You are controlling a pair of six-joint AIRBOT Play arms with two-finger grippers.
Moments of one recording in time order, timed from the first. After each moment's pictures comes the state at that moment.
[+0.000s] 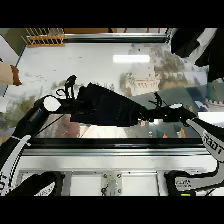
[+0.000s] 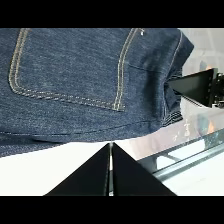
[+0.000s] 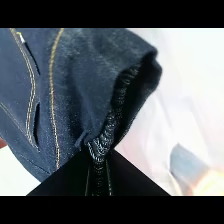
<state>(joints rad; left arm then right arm) -0.32 -1.14 0.93 0.97 -0.86 -1.64 -0.01 -1.58 0.82 -0.37 0.90 0.99</state>
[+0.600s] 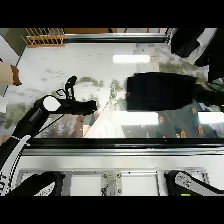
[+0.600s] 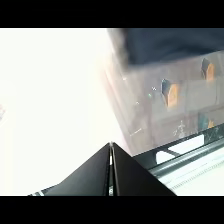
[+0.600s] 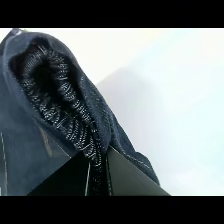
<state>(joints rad) -0.32 -1.14 0.93 0.97 -0.89 -1.64 -0.57 -1.26 1.03 -0.79 0.84 1.23</state>
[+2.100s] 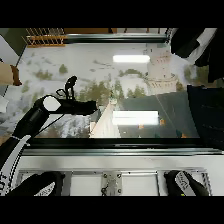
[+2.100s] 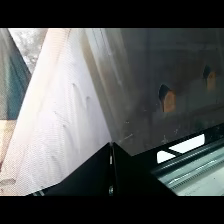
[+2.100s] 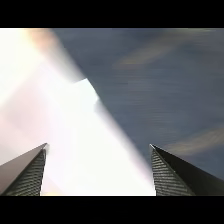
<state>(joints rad) -0.32 -1.14 0.93 0.97 -0.89 -1.64 -0.65 -0.95 0.96 -1.12 0.91 1.36</state>
